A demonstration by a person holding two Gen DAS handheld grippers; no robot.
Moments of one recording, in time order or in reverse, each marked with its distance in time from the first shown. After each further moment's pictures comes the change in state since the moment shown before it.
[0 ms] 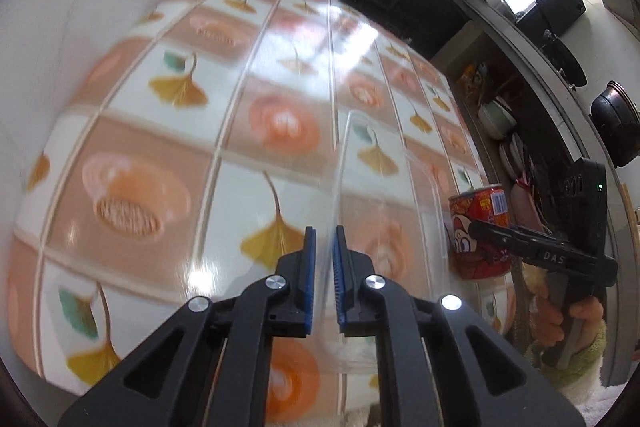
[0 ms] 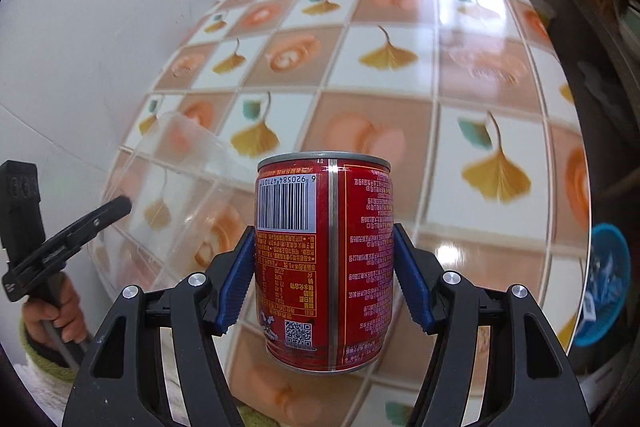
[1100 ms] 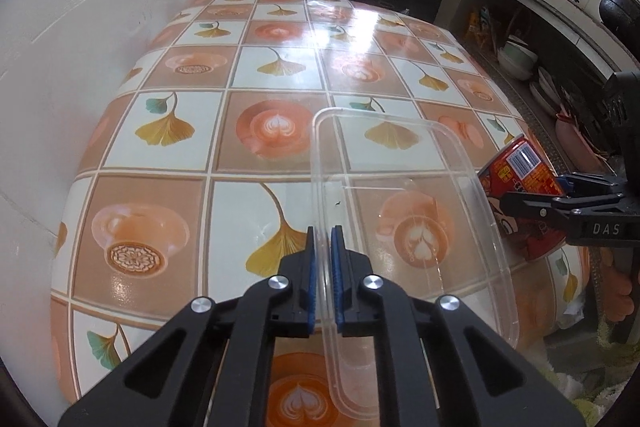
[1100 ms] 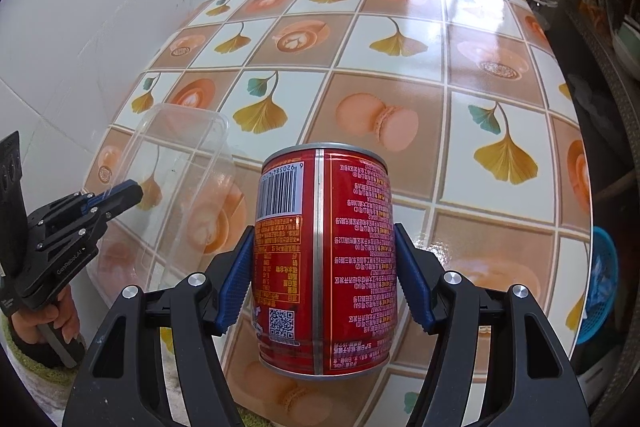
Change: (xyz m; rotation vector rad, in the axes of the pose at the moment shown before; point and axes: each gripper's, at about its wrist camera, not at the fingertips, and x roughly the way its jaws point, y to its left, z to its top) left arm 0.022 -0.028 -0.001 0.295 -0.040 0.230; right arm 0.007 0.019 -0.013 -0.060 -0.016 -0.073
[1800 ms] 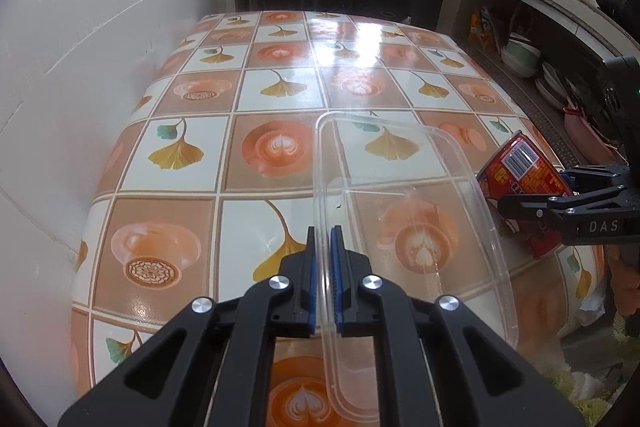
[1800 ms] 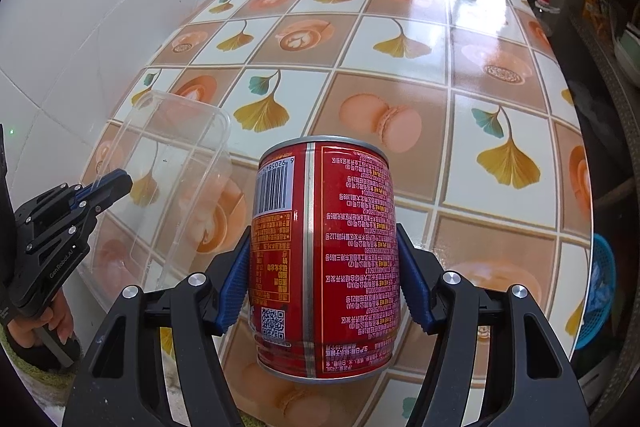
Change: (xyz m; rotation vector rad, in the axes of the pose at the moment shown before) left arm -0.010 -0.014 -0.002 0.054 -0.056 0.068; right arm -0.001 -0.002 -0.001 -0.013 -0.009 0.004
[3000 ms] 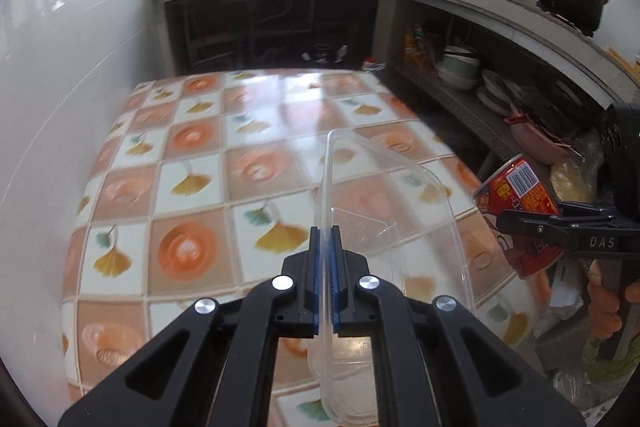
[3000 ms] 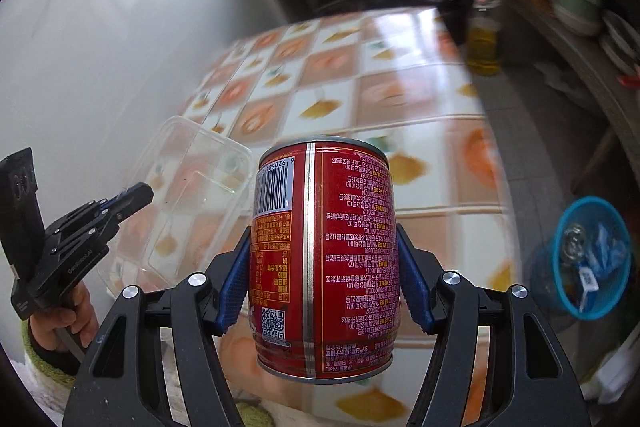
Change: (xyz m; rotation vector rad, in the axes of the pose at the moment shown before) left arm -0.026 -0.081 0.067 0.158 -0.113 -0.159; right arm -0.095 -0.102 -0.043 0.267 -0.259 0.064
